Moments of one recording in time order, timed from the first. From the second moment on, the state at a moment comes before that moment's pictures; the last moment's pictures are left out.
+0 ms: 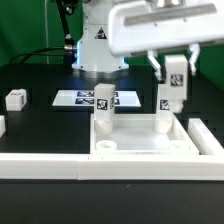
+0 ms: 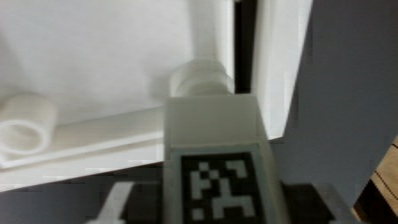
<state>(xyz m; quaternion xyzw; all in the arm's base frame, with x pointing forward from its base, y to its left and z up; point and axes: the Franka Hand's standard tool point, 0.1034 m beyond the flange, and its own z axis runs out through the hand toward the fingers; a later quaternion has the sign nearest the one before) 0.573 0.103 0.115 -0.97 0.06 -0.23 0.07</state>
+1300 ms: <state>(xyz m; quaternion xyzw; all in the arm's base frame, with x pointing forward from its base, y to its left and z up) 0.615 0.100 0.099 -0.97 0.02 -0.25 0.04</state>
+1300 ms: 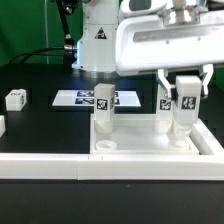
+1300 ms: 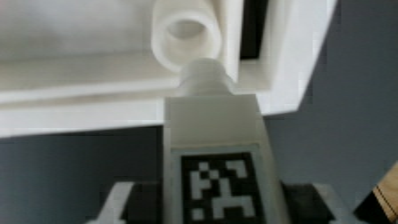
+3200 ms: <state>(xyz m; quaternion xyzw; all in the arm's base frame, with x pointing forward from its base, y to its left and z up) 0.610 0.113 0.071 -0.96 0.01 -0.27 0.03</state>
